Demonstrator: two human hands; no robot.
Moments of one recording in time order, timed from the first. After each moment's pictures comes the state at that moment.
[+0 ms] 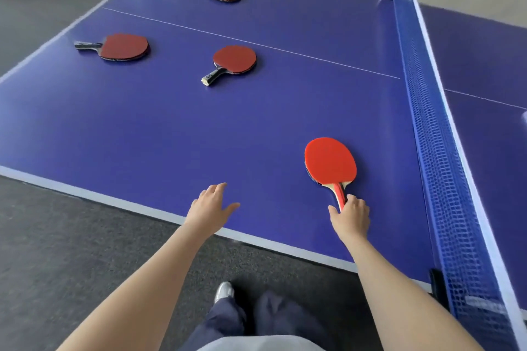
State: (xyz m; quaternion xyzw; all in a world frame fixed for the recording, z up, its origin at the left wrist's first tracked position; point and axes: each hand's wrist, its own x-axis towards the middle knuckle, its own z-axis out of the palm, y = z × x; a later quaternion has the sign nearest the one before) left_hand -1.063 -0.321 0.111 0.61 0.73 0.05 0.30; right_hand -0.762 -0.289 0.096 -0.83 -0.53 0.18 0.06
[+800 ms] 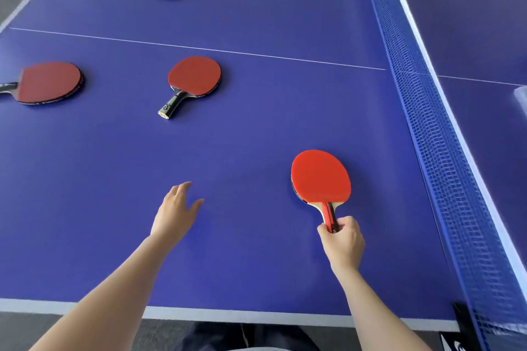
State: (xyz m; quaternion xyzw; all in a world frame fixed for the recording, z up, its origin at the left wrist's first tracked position) left_hand -1.125 -0.156 0.075 0.58 0.75 0.11 0.30; right_hand -0.798 -0.222 0.071 -0.87 -0.36 0.22 0.25
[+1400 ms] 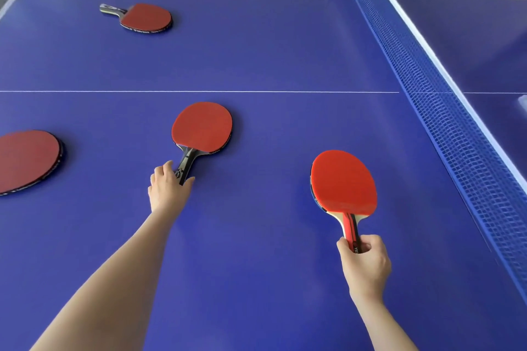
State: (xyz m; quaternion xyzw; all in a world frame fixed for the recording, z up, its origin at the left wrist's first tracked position) left_hand -1.210 0.097 0.046 0.57 0.77 0.14 0.24; right_hand -0.900 -0.104 0.088 -0.89 -0.23 0.16 0.35
